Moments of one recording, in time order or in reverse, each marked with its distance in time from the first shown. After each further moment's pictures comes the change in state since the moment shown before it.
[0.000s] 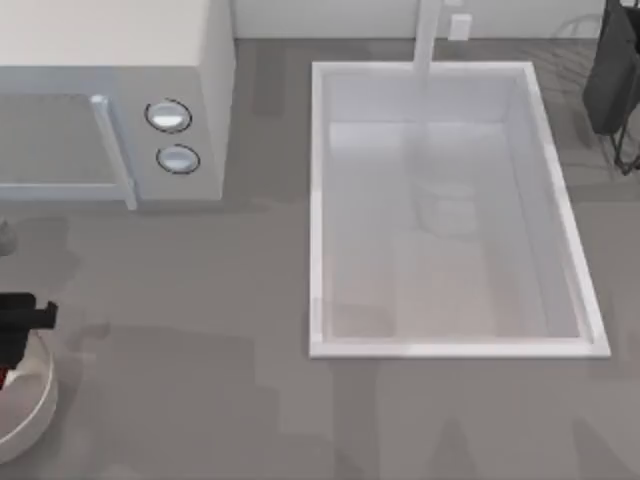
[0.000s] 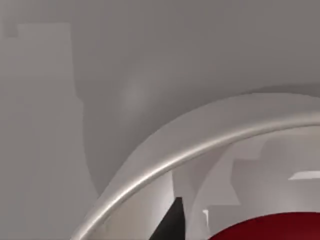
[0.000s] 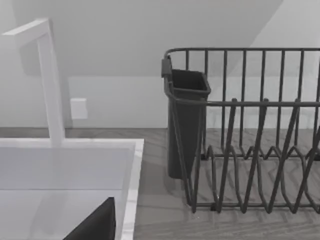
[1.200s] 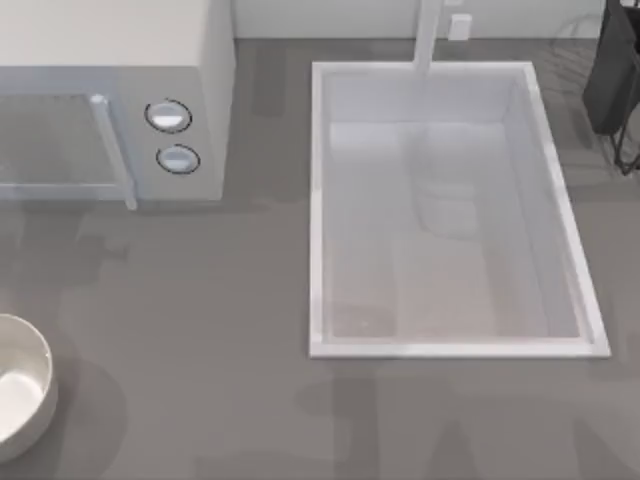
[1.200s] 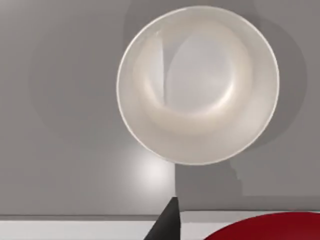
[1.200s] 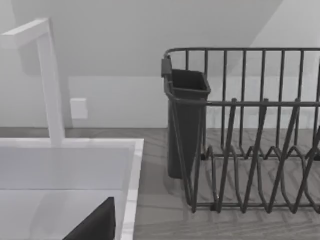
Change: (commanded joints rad) left arm -0.024 -0.077 0.796 -0.870 -0.002 -0.028; right arm 0.000 0.000 0.000 0.000 0.000 0.000
